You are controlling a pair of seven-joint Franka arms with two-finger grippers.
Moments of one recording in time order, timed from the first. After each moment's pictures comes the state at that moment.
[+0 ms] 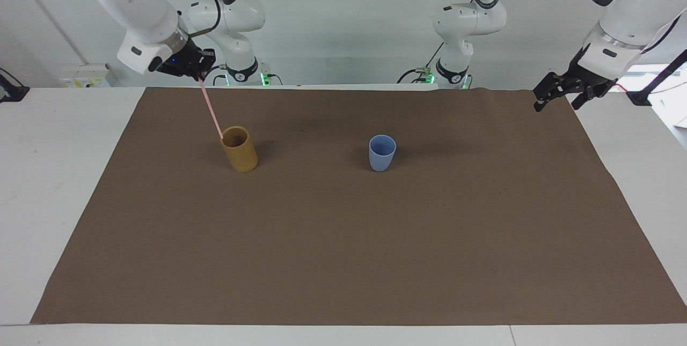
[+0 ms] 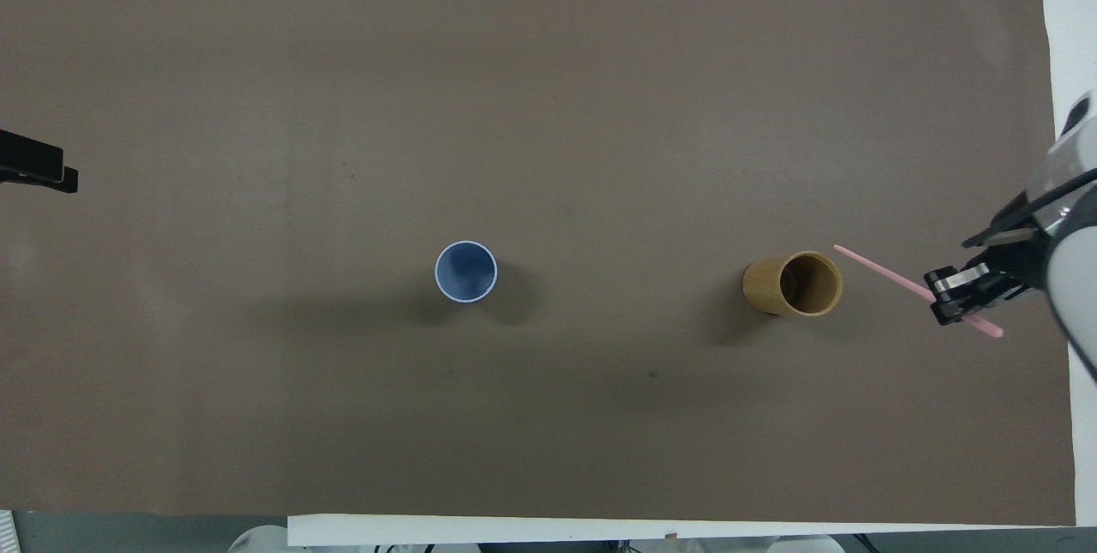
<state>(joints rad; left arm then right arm) 0.01 -0.06 -0.05 -1.65 -0.02 1.55 0.00 0.10 -0.05 -0.02 -1.53 0.03 1.11 -0.10</state>
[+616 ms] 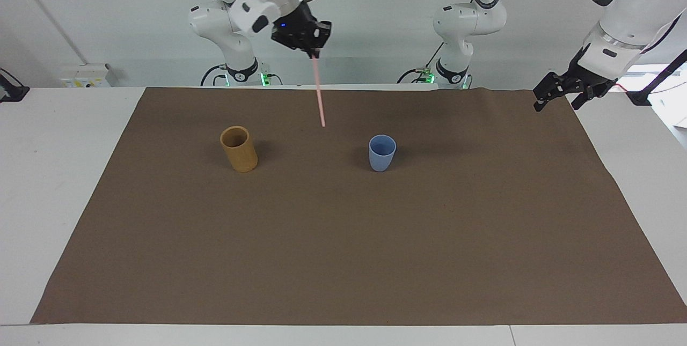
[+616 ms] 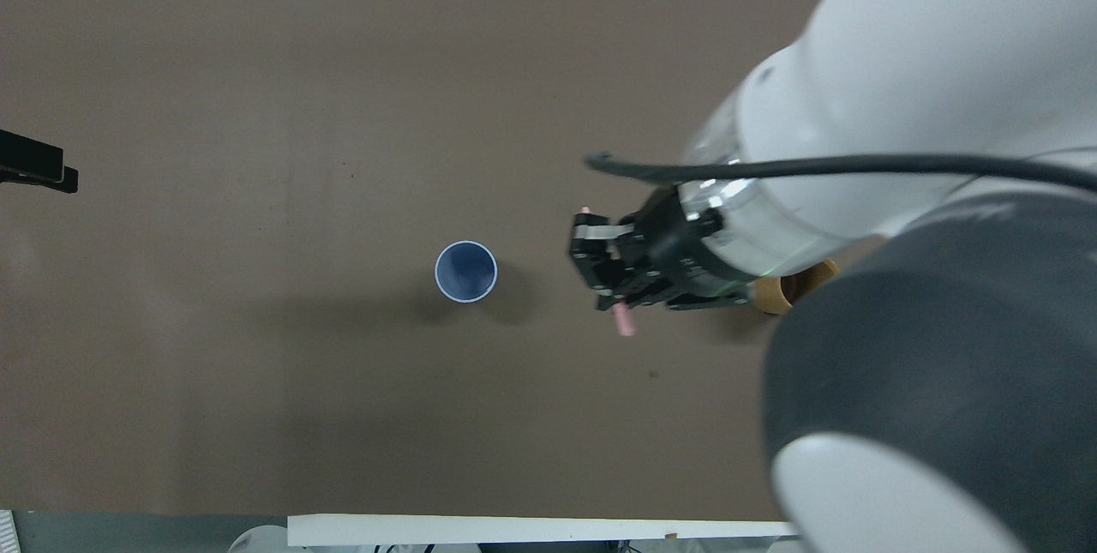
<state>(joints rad) 0.01 -0.06 -0.05 -1.65 -0.02 1.55 0.00 0.50 0.15 0.04 -1.27 0.43 1.38 0.92</state>
